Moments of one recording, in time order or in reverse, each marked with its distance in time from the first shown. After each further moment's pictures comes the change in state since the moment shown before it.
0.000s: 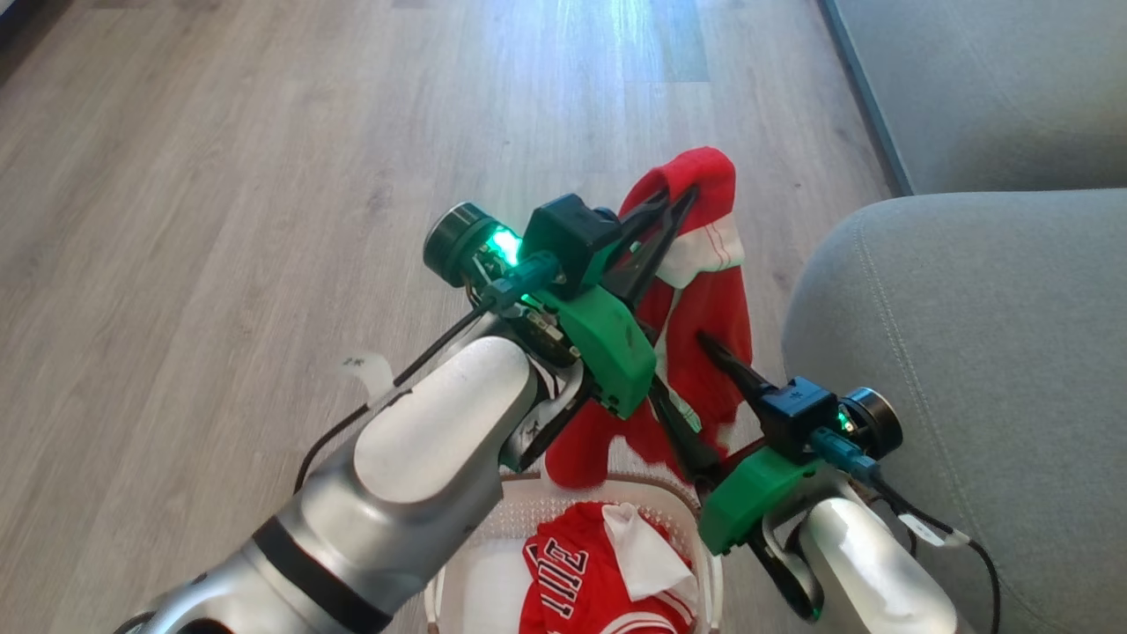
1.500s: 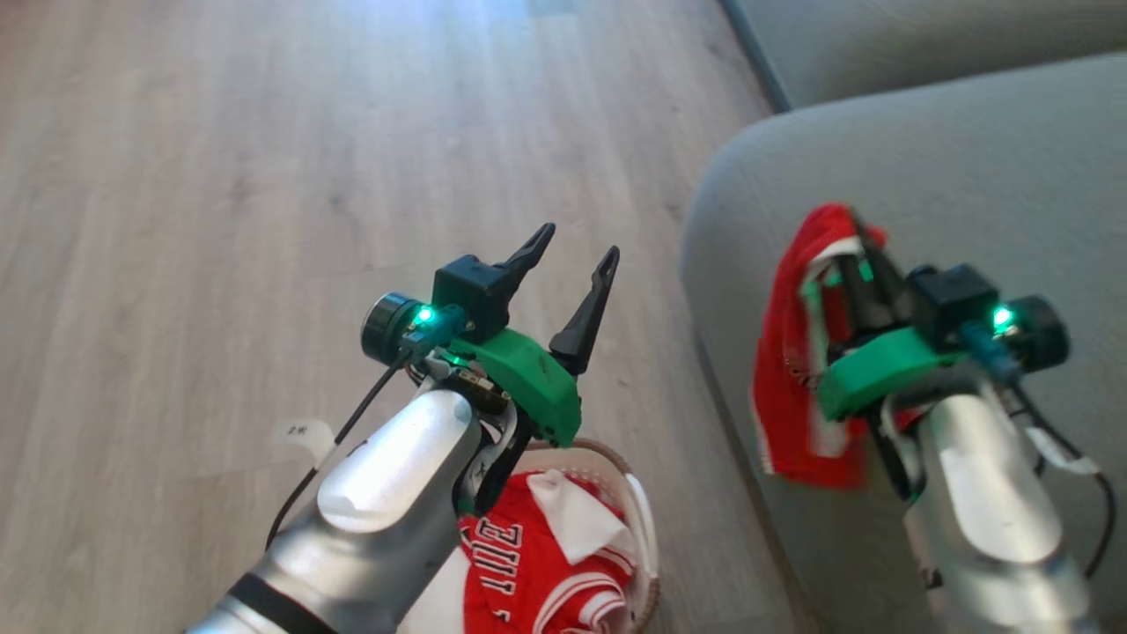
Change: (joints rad) left arm 0.111 0.029 0.035 0.128 -0.122 0.042 -0.131; right arm -0.116 -0.002 -0.339 0.009 -0.177 0.000 0.001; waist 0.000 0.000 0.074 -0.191
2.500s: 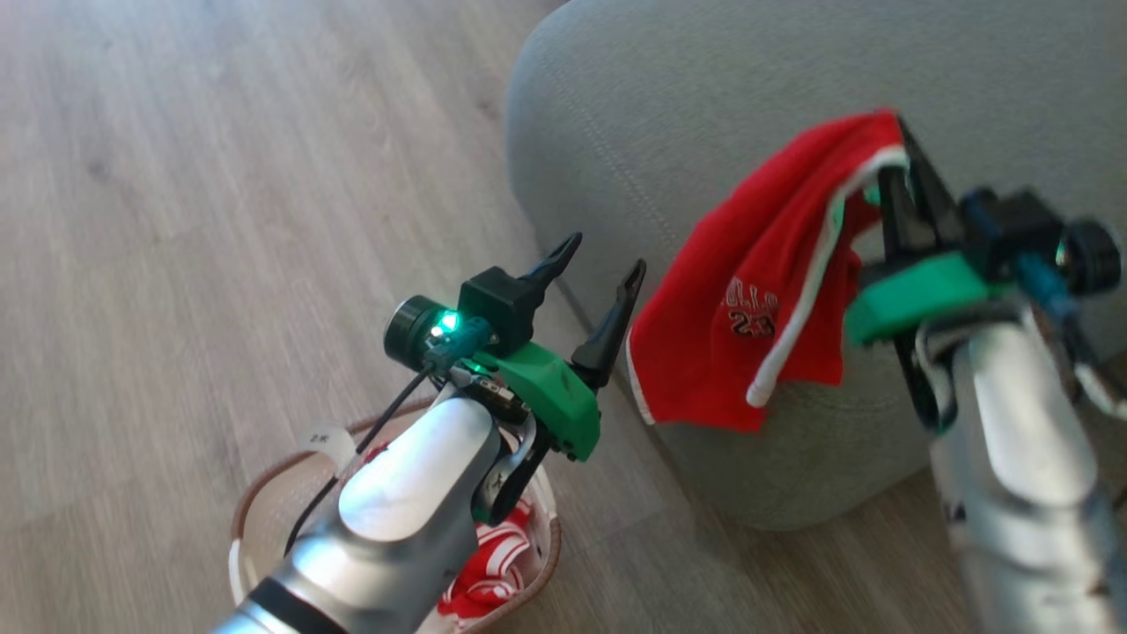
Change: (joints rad) left arm 0.012 -0.034 0.004 0.019 0.053 -0.035 -0.016; right arm -0.113 -0.020 -0.049 -0.053 0.006 0.000 0.000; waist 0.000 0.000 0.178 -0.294
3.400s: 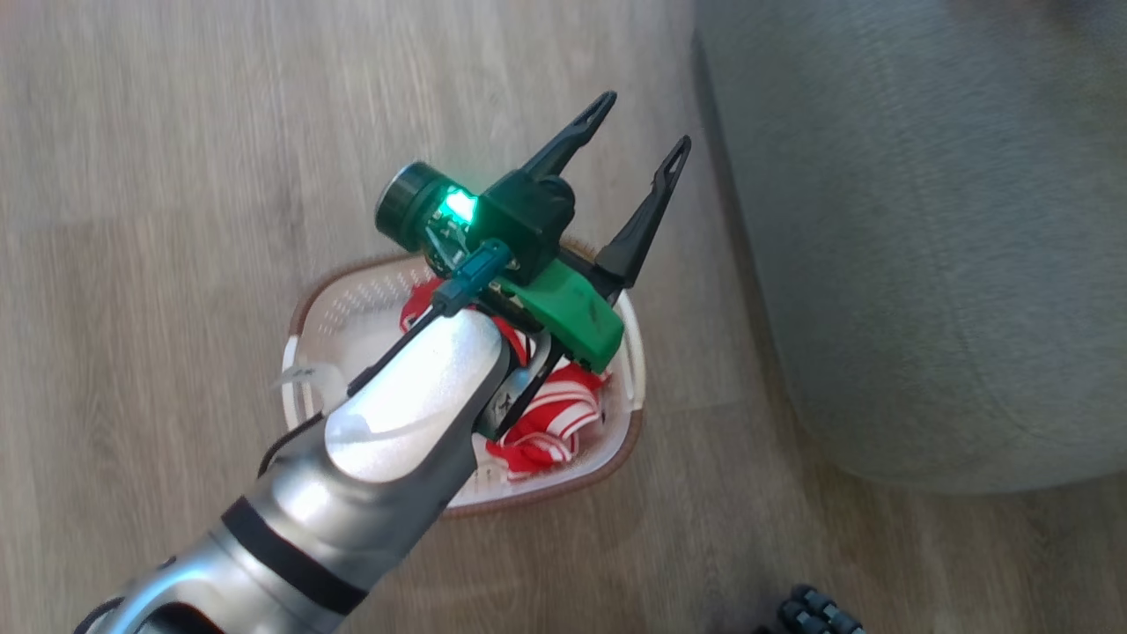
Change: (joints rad) left arm -0.148 0.038 -0.003 -0.155 0.119 0.038 0.014; right arm -0.844 -0.343 -0.258 0.419 -0.064 0.000 -0.001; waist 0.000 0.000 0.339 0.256
